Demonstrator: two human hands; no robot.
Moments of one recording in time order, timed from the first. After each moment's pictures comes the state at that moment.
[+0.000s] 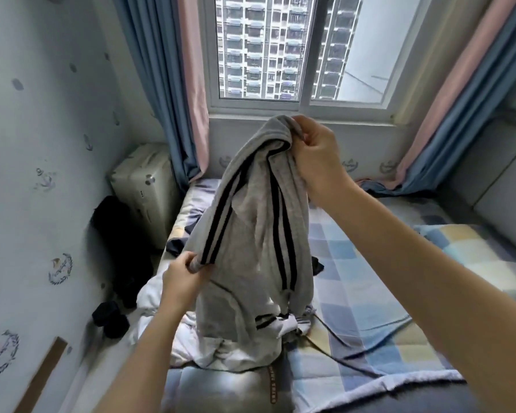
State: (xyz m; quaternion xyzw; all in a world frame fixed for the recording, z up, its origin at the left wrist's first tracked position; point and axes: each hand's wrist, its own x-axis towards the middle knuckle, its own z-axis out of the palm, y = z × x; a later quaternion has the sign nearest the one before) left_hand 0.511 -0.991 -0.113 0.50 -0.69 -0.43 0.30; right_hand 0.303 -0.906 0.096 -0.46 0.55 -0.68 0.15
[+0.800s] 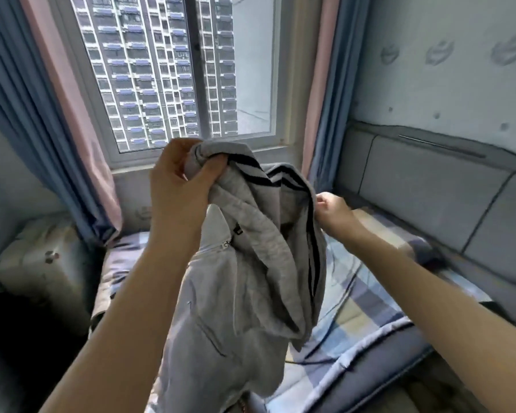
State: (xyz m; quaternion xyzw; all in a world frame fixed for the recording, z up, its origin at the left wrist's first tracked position) left_hand 0.422 -0.866 0.140 0.05 -0.63 -0.60 0.49; right_hand 0.215 -0.710 0.055 -0.24 0.85 -0.47 0.02
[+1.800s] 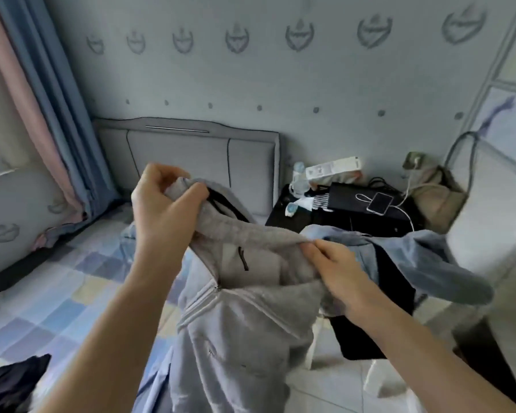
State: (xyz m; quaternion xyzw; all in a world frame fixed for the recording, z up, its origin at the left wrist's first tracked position) left_hand 0.265 -0.373 0.112 -0.06 -0.71 -0.66 0.25; right_hand 0.331 -0.163 0.026 0.10 0.79 -0.60 -0.10
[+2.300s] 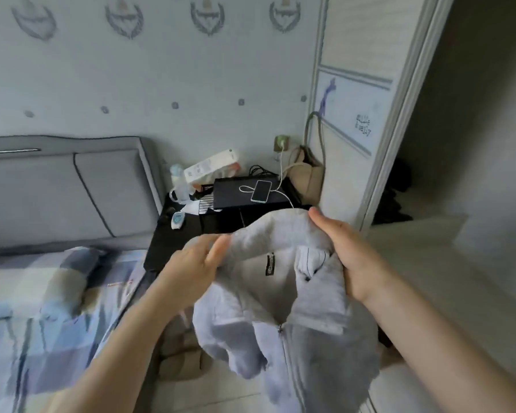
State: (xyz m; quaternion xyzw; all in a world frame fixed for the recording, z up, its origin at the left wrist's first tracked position) left_hand 0.234 -0.148 0.030 -0.36 -0.87 -0.32 -0.10; right_hand 0.397 0.020 0.062 0.28 0.53 -0.78 -0.19
